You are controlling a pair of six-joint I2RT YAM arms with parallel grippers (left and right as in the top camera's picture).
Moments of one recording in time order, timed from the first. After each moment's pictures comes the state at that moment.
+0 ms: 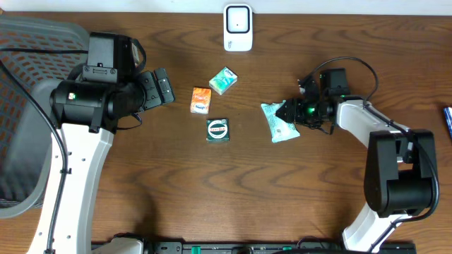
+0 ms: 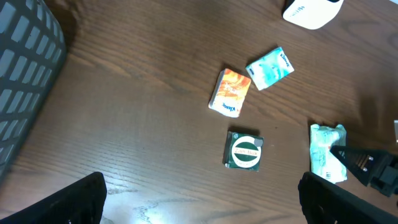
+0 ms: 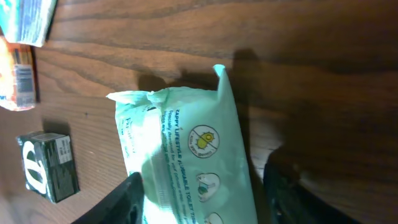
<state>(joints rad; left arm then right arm) -0.13 1.40 1.56 -1.18 0.04 -0.43 0.09 1.91 1.08 -0.37 -0.52 0.23</state>
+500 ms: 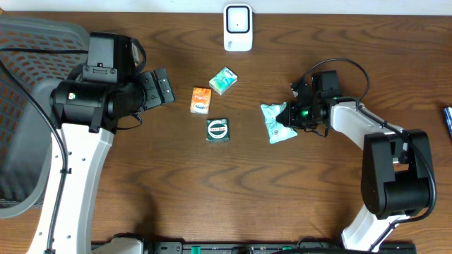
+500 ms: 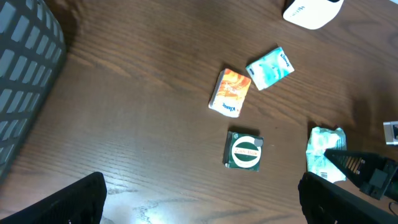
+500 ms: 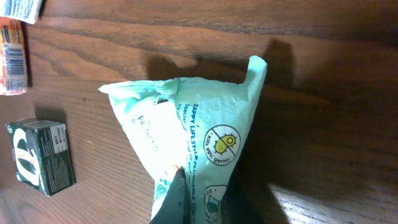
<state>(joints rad) -0.13 1.40 1.56 -1.18 0.04 -0.43 0.13 1.90 1.06 -0.37 -0.51 0.23</state>
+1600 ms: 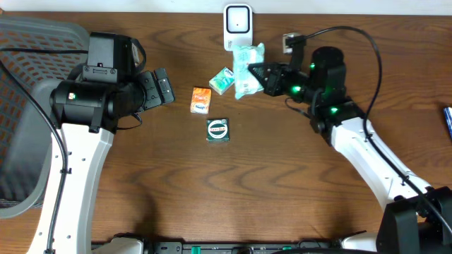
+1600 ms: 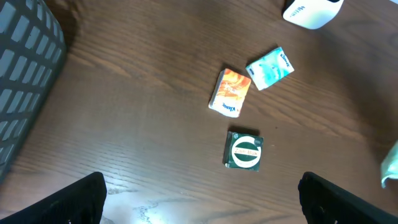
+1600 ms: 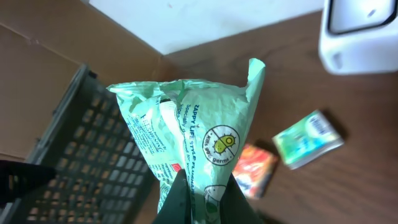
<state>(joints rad) -0.13 1.40 1.56 -1.18 0.04 -0.43 0.30 1.57 1.05 0.16 -0.63 0.64</state>
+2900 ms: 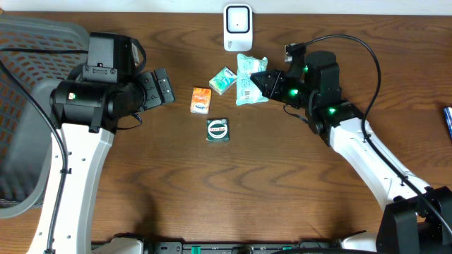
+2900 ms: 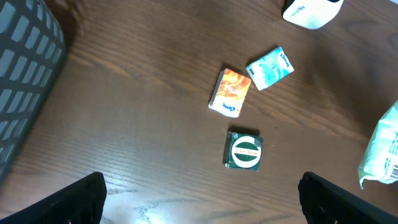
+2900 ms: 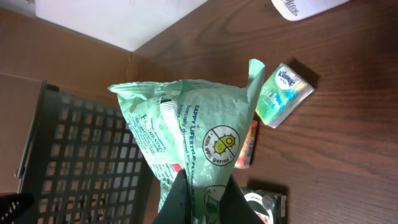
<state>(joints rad) -0.13 1.40 1.56 -1.18 0.04 -0.43 0.31 1.57 1.05 0.00 -0.54 0.76</state>
